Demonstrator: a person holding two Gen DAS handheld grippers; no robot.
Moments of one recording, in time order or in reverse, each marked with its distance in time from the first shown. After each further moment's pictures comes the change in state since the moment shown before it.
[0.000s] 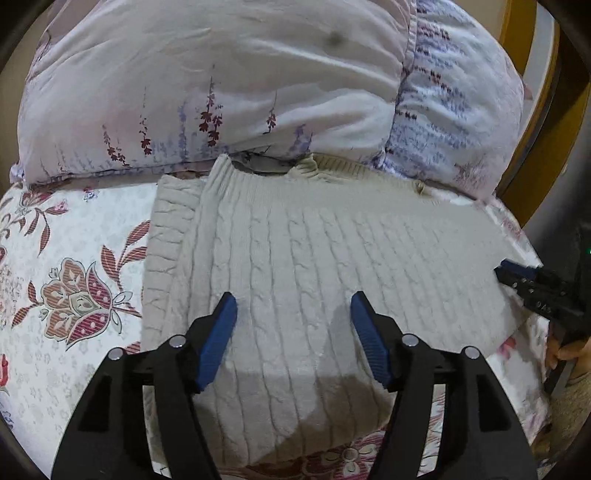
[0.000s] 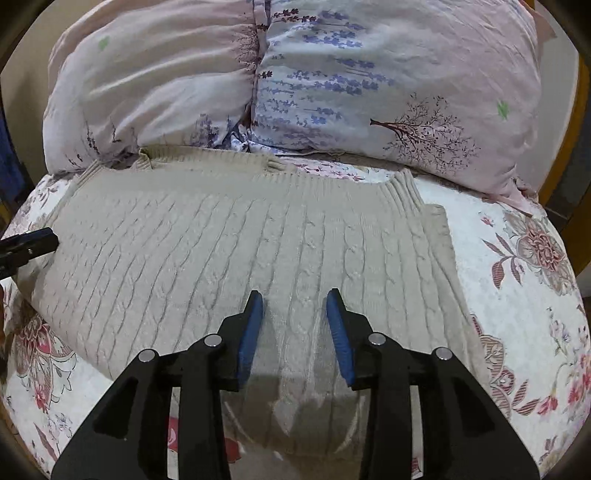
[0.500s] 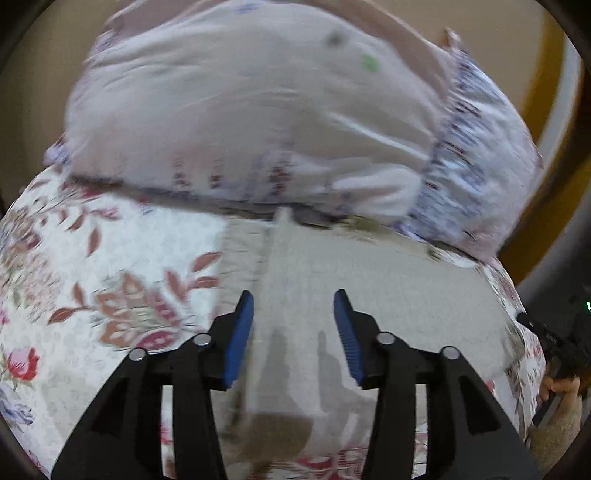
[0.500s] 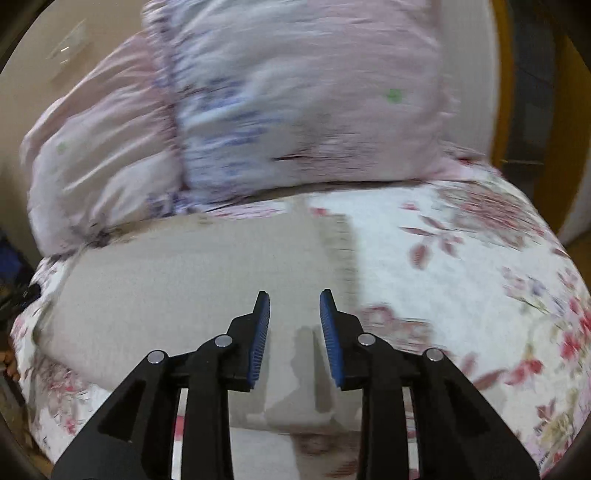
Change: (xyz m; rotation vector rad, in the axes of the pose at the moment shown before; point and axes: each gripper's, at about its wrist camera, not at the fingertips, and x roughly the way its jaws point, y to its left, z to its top) left arm -0.036 0.034 0.011 -0.114 -0.124 -0.002; right arm -0.040 -0.057 -0.003 0.191 -0.104 0.043
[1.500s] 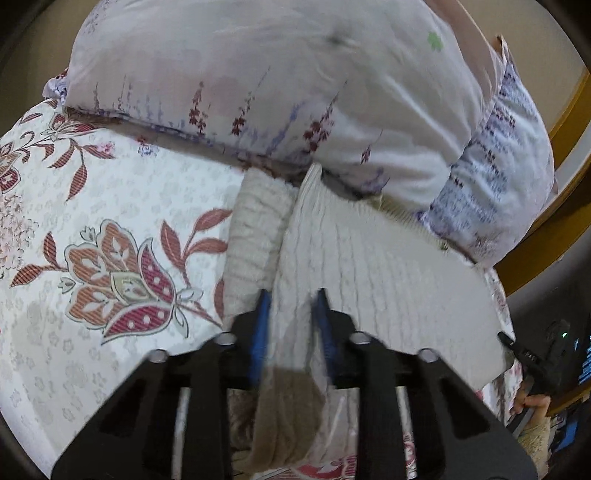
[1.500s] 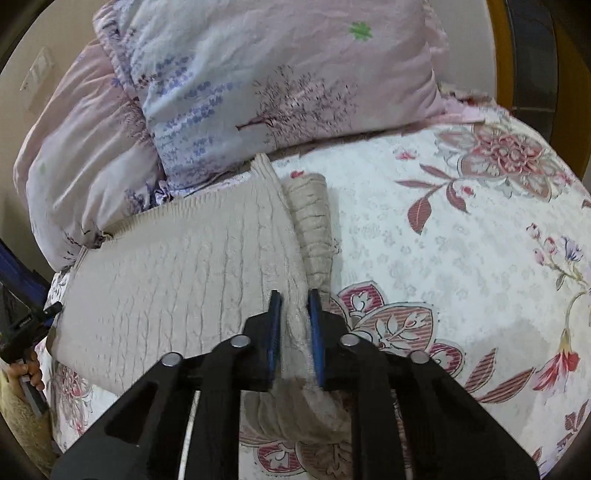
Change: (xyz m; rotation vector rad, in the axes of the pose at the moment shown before) left arm 0.034 0.039 -0.007 -0.169 0.120 -0.031; right arm 0.027 -0.071 -0.011 0.170 0.079 0.063
